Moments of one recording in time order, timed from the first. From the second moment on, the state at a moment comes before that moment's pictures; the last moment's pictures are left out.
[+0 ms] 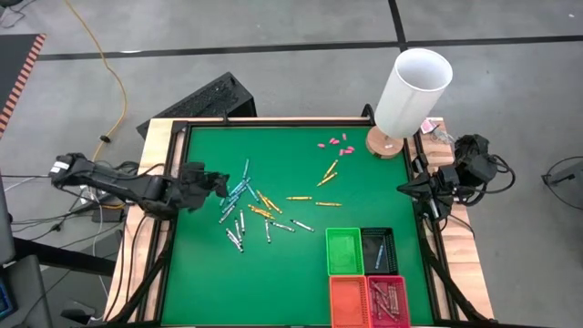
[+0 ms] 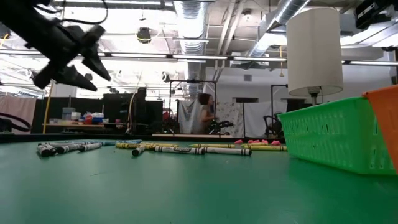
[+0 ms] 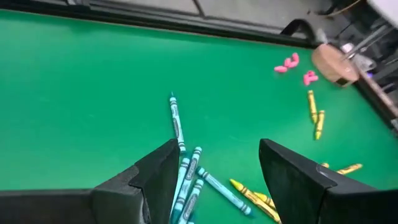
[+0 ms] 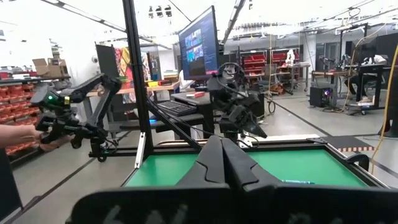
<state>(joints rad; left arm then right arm) -0.18 0.74 0.44 -0.43 -0.85 -1.20 0.91 0.01 0.41 -0.17 0.82 -0.08</state>
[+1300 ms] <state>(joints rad) 0.30 1.46 0.59 -0.01 -0.50 -0.65 0.91 0.01 0.41 -0.19 0.82 -0.09</state>
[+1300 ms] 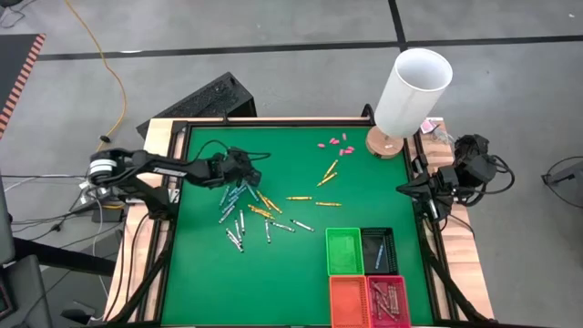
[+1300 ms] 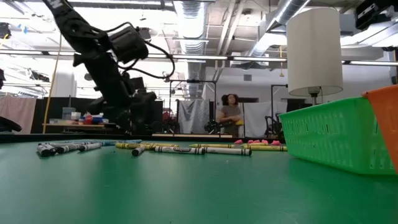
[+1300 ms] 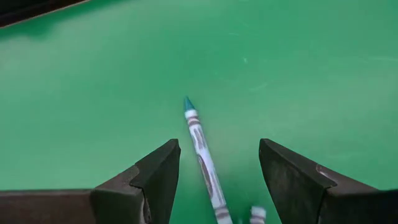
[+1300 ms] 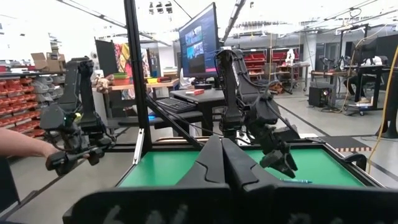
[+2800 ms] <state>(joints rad) 0.28 1.56 0.84 -0.17 -0.44 -0.64 0.91 0.01 0.41 -0.20 0.82 -0.06</state>
